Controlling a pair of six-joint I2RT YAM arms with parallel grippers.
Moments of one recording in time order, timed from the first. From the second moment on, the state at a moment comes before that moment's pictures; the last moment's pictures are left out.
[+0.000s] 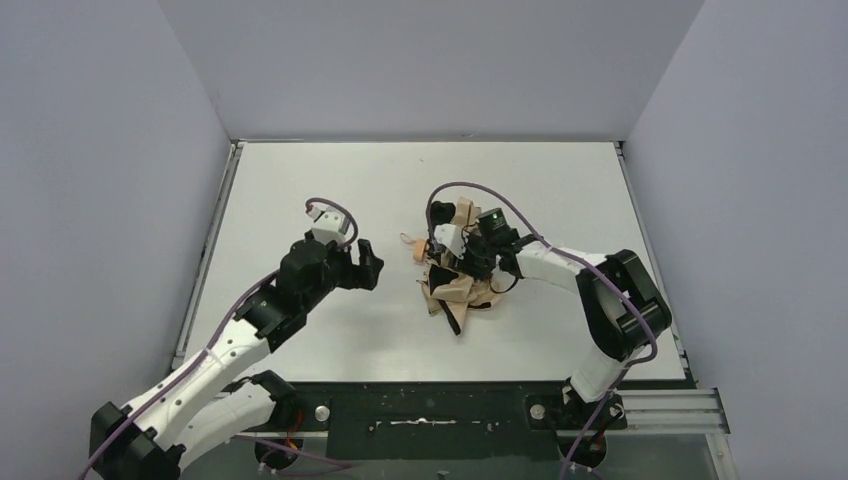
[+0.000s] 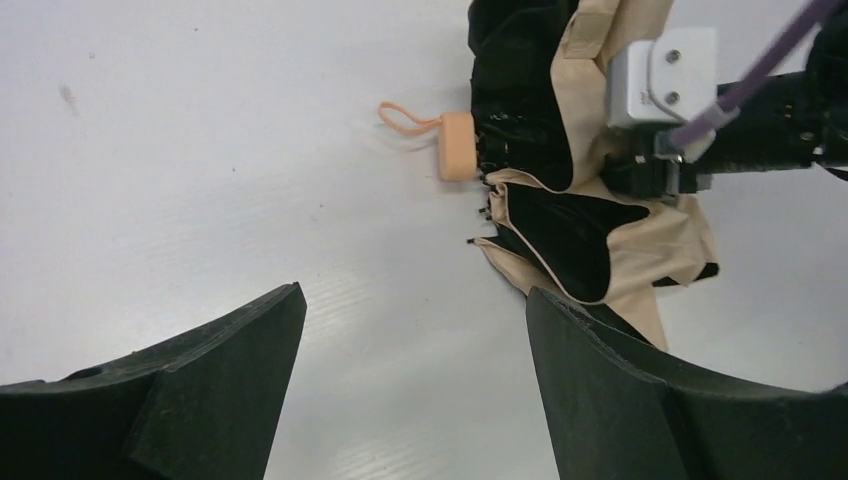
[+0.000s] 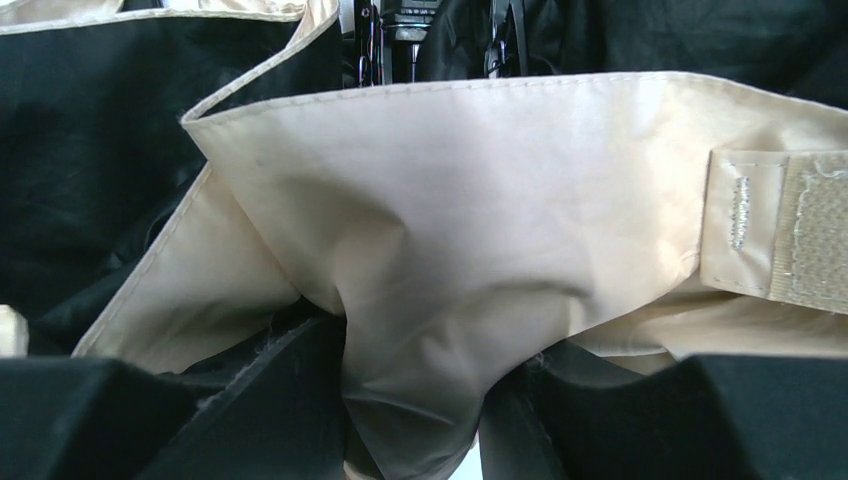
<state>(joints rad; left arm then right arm) -0.68 0.81 0.63 -0.20 -0.19 -0.39 0.50 1.71 0.93 -0.15 -0.27 -0.80</state>
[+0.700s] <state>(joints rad) -0.51 1.48 0.82 0.06 0.59 0.16 0.60 1.58 0.66 0.20 -0.15 -1.02</state>
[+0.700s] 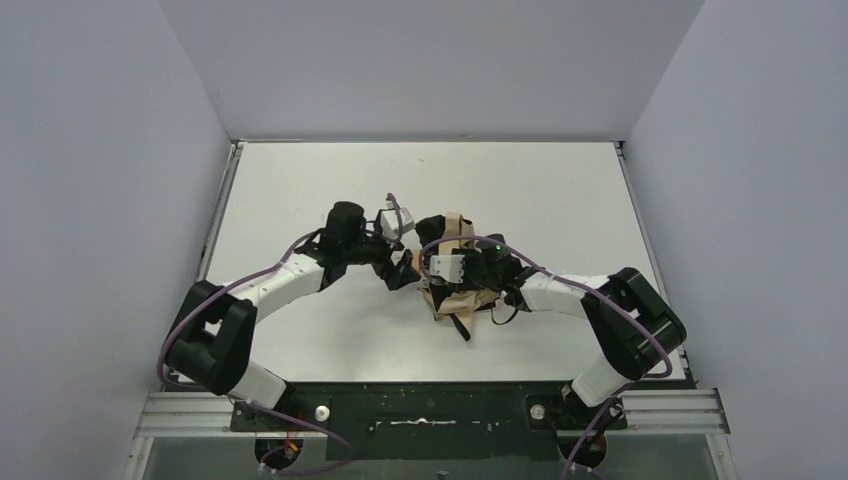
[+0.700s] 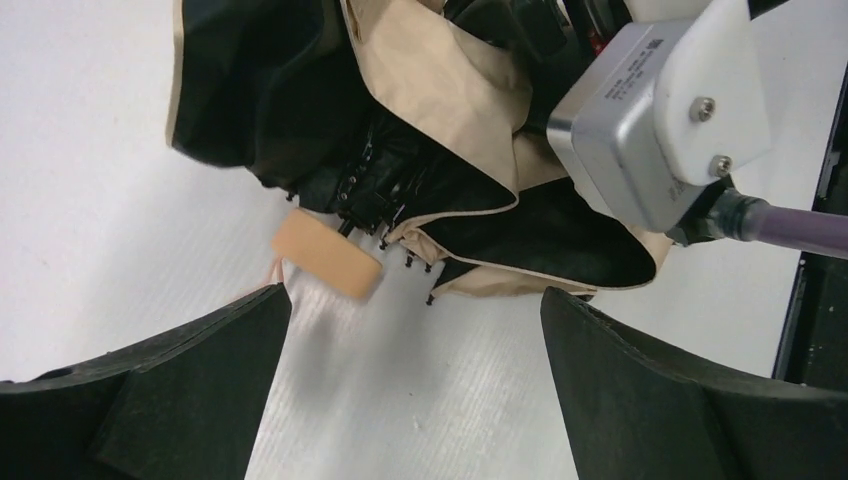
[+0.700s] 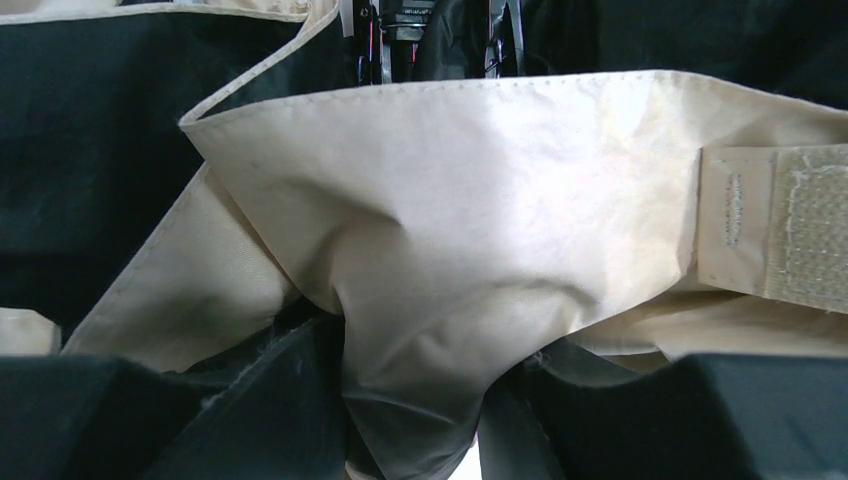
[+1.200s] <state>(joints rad) -0.46 1.82 1.01 0.19 0.78 0.24 0.63 1.58 0.64 0.26 -0.15 -1.04</state>
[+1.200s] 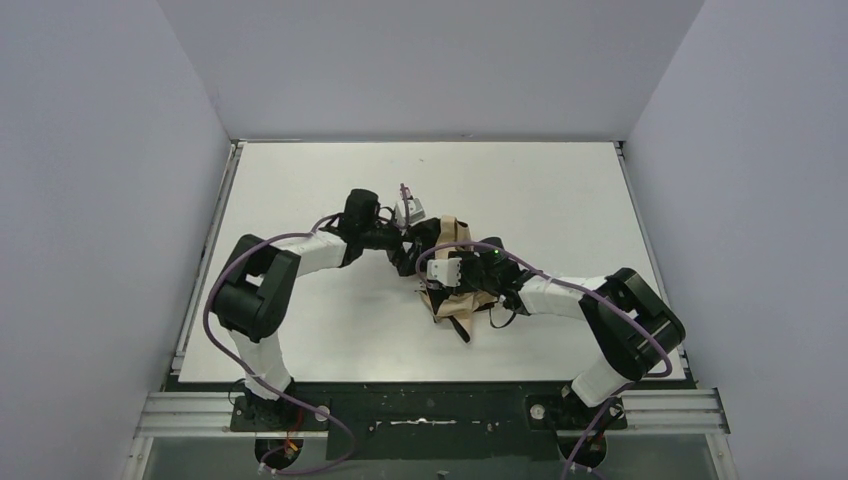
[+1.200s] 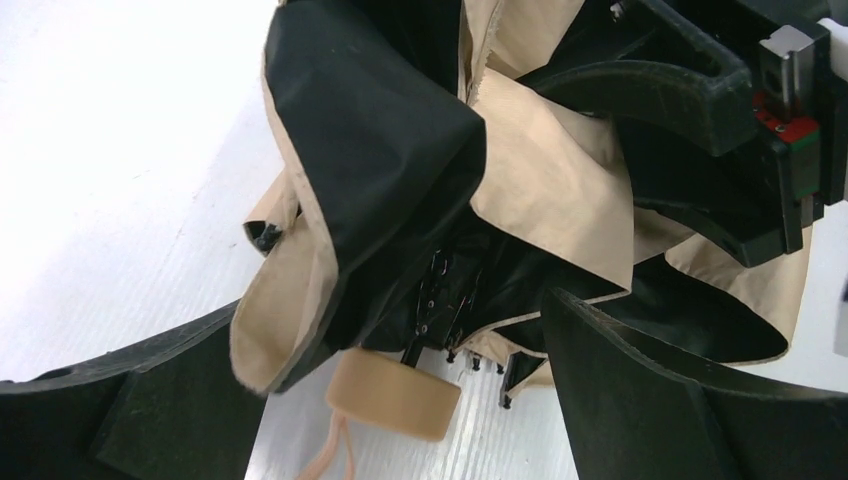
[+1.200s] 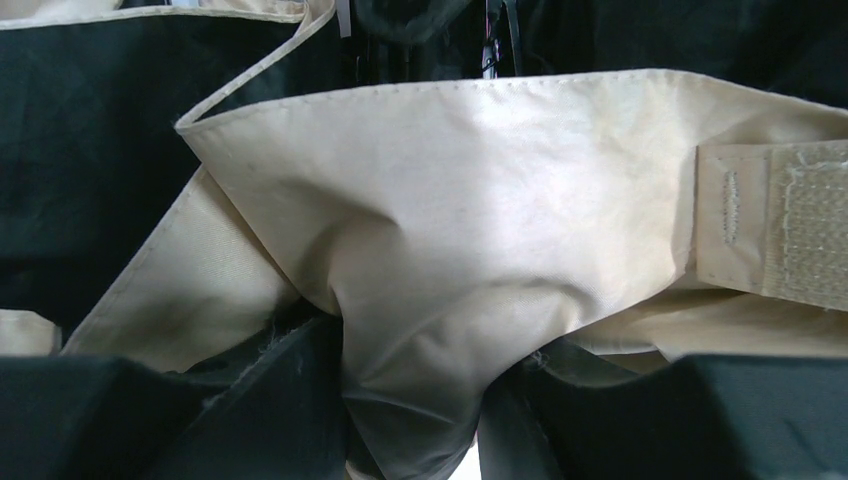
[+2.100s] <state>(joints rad) -0.52 1.93 1.06 0.19 0.82 0.34 0.65 1.61 0.62 0.37 -0.13 -0.93</state>
